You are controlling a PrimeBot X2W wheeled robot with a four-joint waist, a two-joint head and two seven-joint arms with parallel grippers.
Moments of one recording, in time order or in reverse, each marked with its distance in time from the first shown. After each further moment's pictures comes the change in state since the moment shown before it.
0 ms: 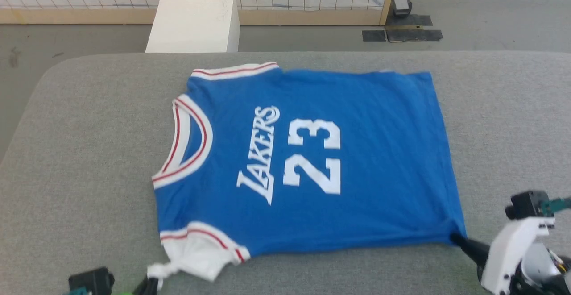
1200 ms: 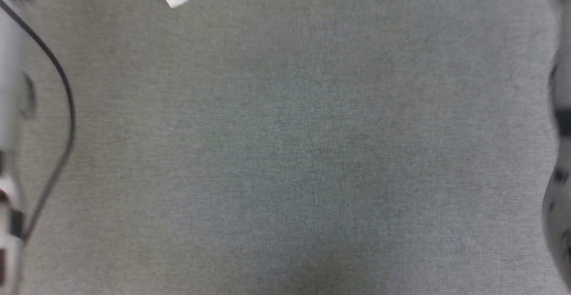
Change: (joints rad) left arm -1.530 0.004 -0.102 0.753 0.413 -0.244 -0.235; right arm -1.179 0.237 -0.119 0.341 -0.341 0.000 0.000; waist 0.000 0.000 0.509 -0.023
